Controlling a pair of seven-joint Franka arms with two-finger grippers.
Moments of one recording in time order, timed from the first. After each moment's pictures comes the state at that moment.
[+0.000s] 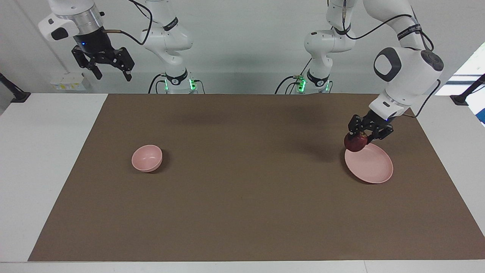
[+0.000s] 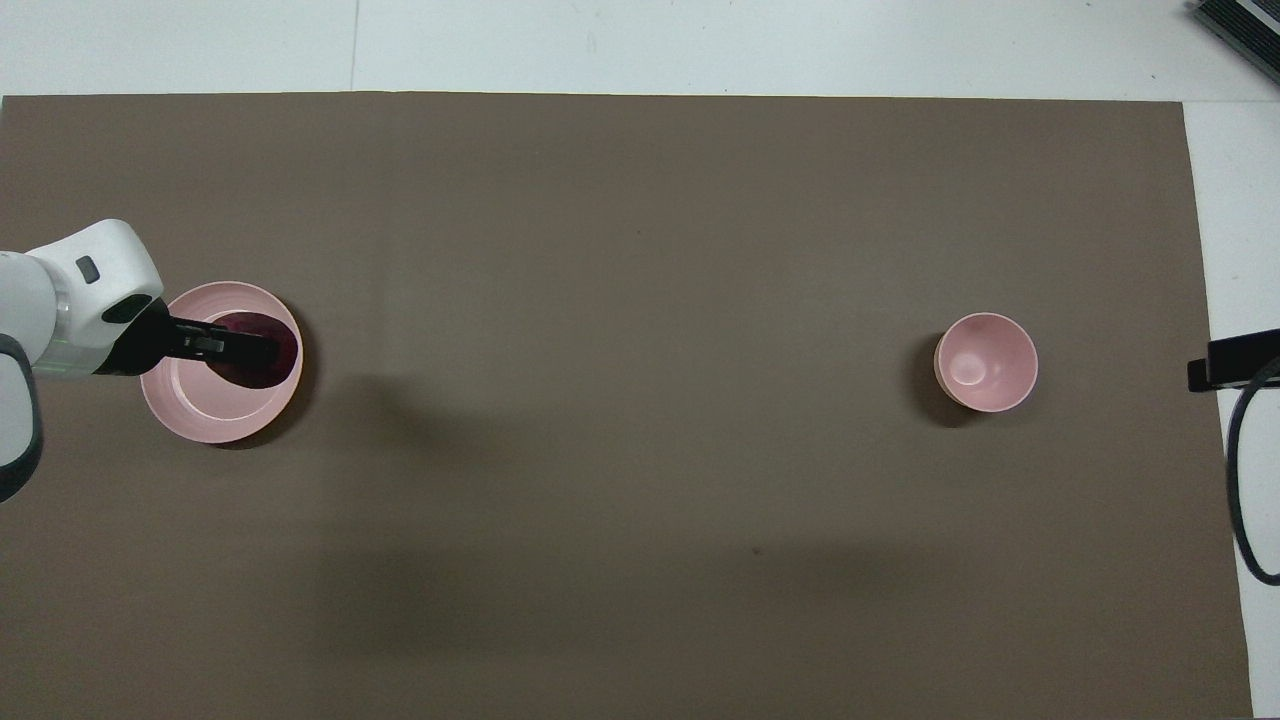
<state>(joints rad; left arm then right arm) 0.03 -0.02 -0.07 -1.99 -0.32 2.04 0.34 0.02 -0.10 -0.07 -1.52 0.00 1.42 0.05</state>
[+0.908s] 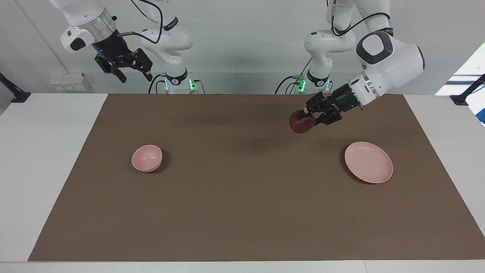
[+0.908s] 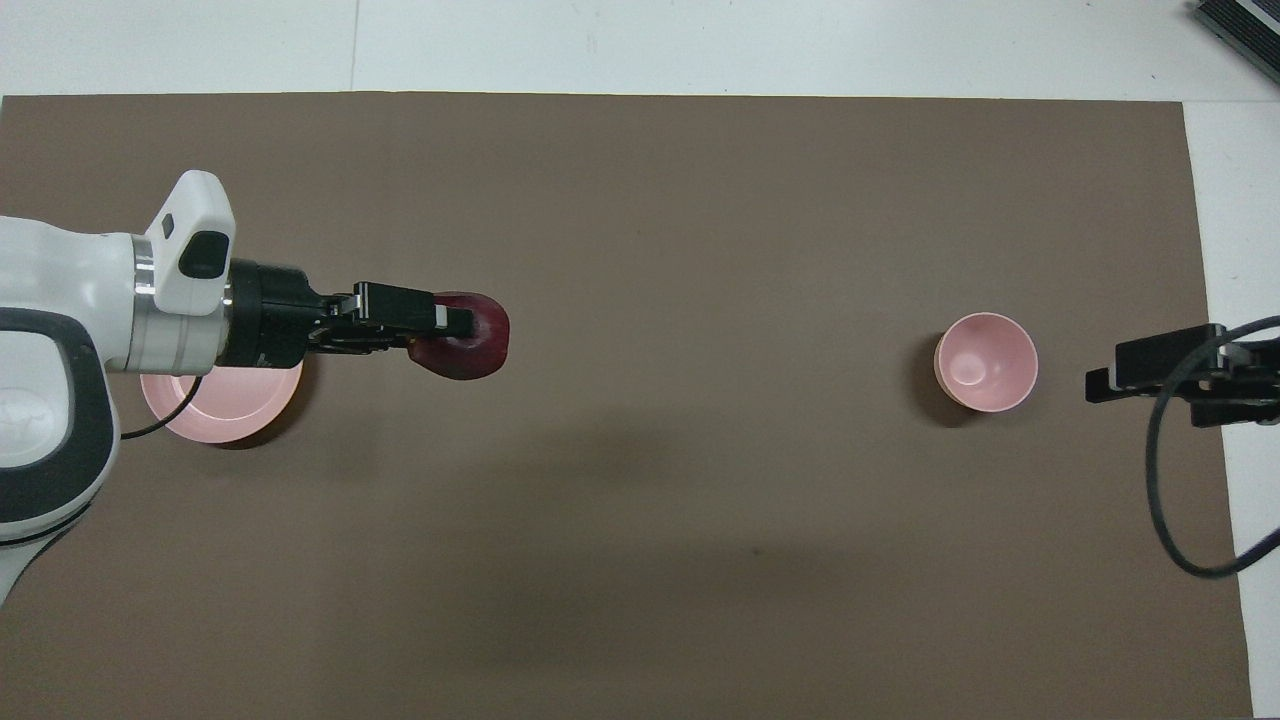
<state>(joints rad) 0.03 -0.03 -0.25 -1.93 -0.95 1.95 0.14 0.03 -0.10 -0.06 -1.58 0.26 1.40 0.24</state>
